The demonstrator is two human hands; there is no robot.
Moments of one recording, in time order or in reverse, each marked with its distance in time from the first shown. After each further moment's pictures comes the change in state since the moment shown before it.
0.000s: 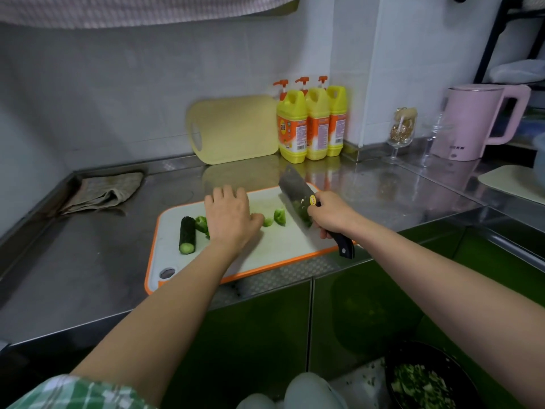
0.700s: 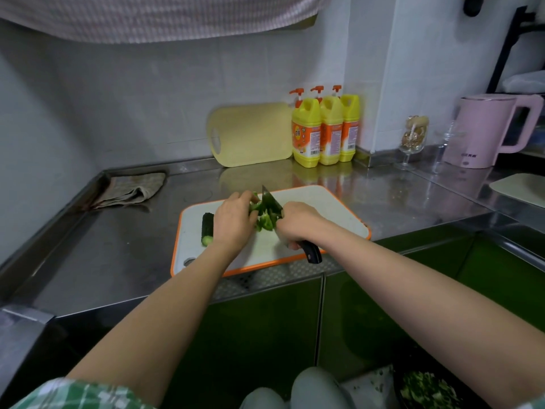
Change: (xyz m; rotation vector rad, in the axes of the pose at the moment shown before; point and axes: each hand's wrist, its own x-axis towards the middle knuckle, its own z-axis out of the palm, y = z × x) left_hand -0.022 -0.029 -0.016 -0.381 0.046 0.014; right_hand -0.029 -0.075 0.045 -0.429 -0.183 0.012
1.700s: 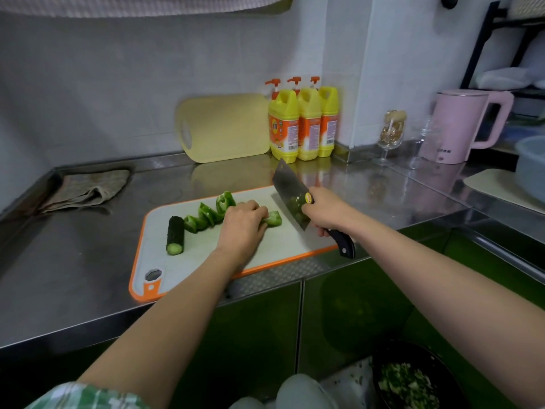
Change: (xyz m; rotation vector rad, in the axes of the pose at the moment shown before) left_hand 0.012 0.032 0.056 0.046 -0.102 0.253; right_hand 0.023 0.088 -0.028 0.306 0.118 0.017
